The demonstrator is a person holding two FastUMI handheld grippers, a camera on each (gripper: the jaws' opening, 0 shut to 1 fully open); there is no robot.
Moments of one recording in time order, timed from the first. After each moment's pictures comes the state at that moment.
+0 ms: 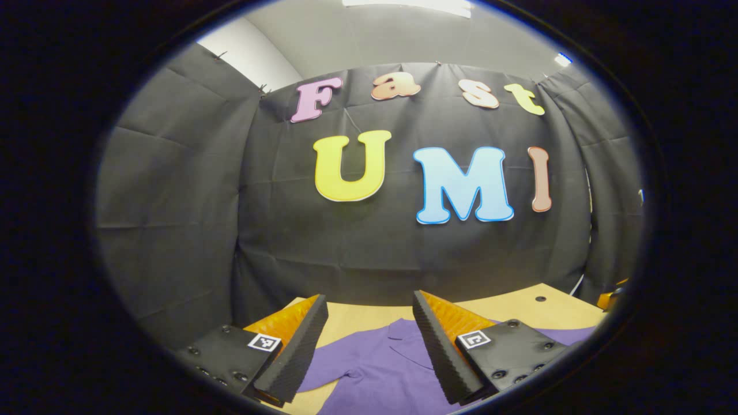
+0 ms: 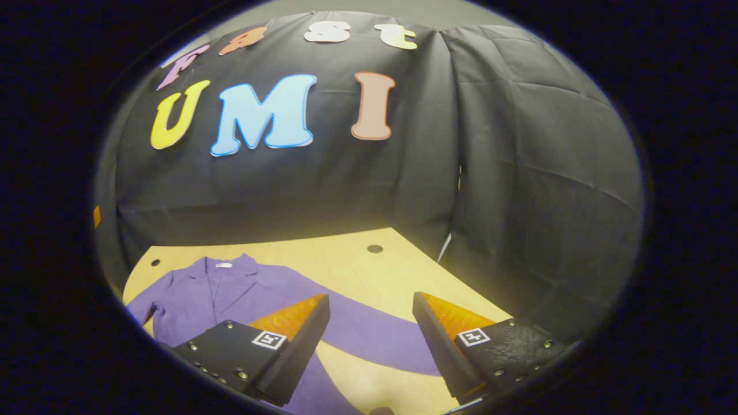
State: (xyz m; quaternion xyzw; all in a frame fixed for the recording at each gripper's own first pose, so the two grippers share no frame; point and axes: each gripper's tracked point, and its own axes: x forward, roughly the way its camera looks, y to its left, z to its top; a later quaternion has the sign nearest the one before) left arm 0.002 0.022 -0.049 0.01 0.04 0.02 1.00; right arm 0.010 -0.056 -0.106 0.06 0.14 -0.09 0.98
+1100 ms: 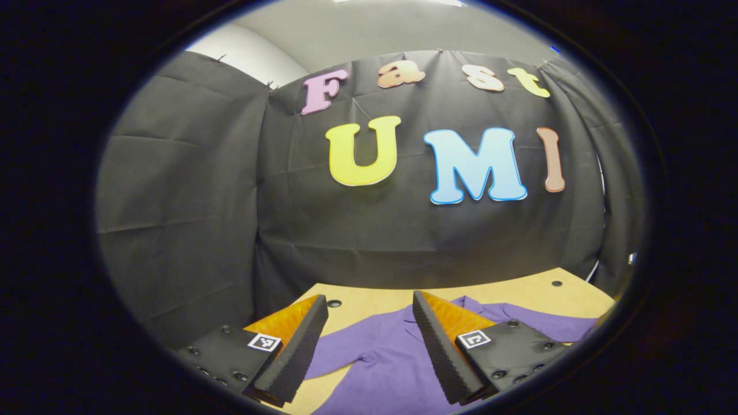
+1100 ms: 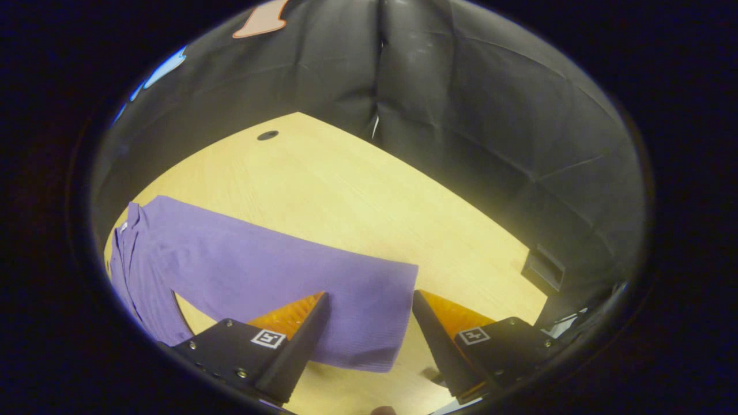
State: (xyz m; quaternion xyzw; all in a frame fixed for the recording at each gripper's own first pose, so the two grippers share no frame) left arm -0.025 0.020 -0.074 0.03 0.07 0.06 1.00; right arm 0.023 -0.144 -0.288 0.15 0.39 -0.19 0.89
